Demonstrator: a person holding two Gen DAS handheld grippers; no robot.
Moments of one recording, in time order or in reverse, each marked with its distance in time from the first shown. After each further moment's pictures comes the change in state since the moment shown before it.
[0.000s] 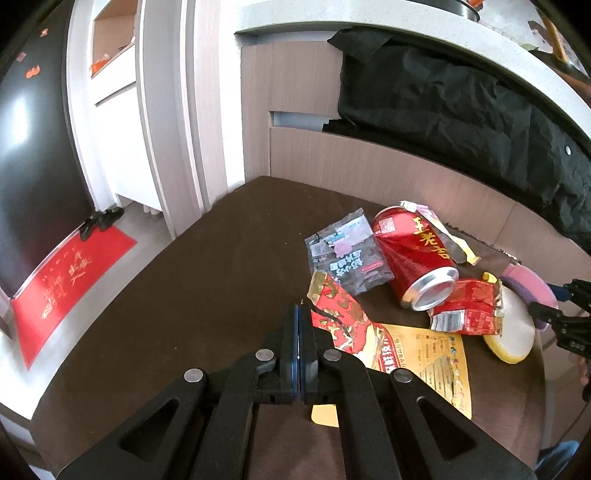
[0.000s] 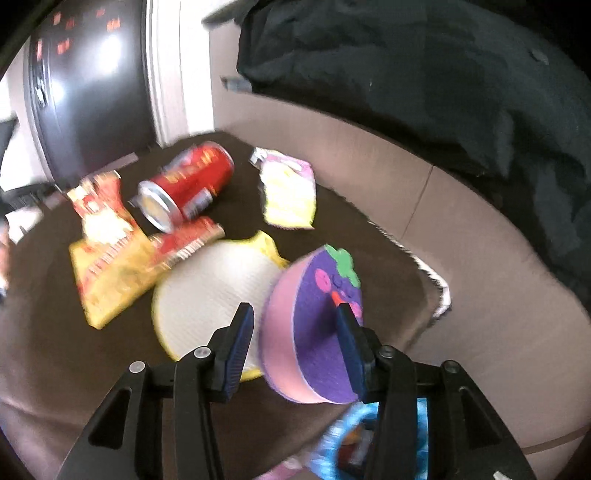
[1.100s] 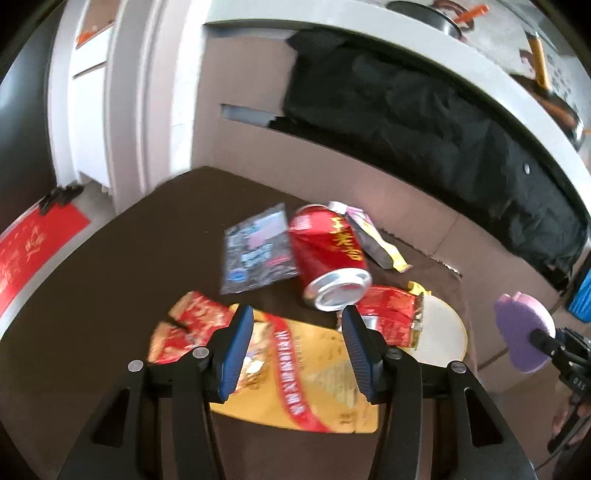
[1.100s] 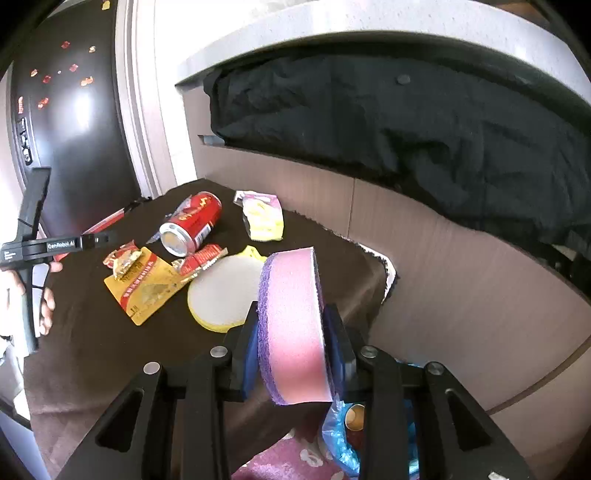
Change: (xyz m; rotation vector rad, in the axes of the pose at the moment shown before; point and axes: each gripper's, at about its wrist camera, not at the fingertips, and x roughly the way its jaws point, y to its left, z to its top) left arm -0.009 -0.051 0.006 -0.072 0.030 -0.197; right arm -0.100 -0.018 -0.048 0.209 -0.148 0.006
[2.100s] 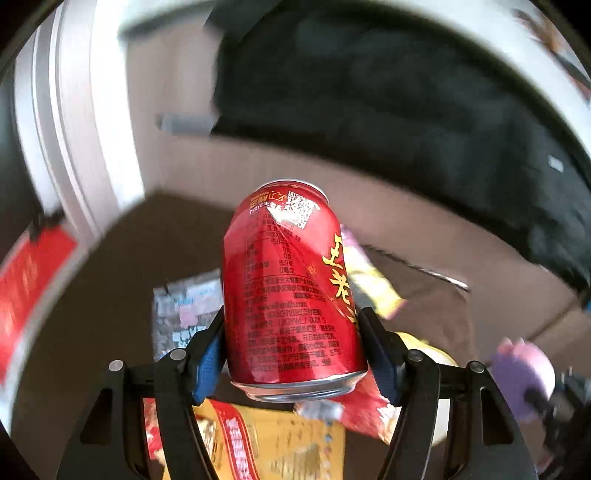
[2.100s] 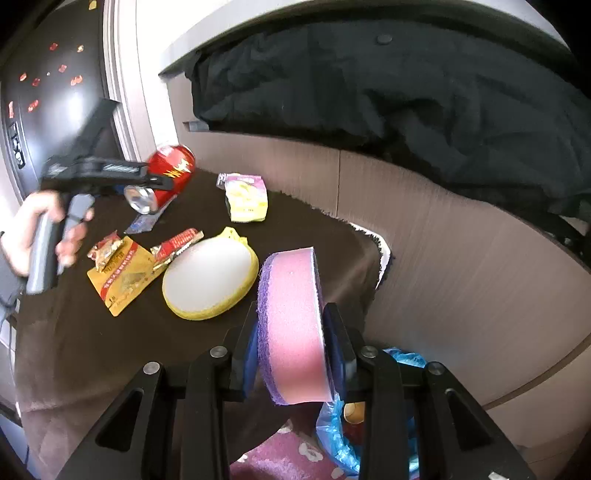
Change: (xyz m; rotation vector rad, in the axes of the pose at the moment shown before) left arm 0.050 -0.061 0.070 0.129 0.056 0.018; right arm 0.024 -0.017 -0.014 0.028 0.034 -0.011
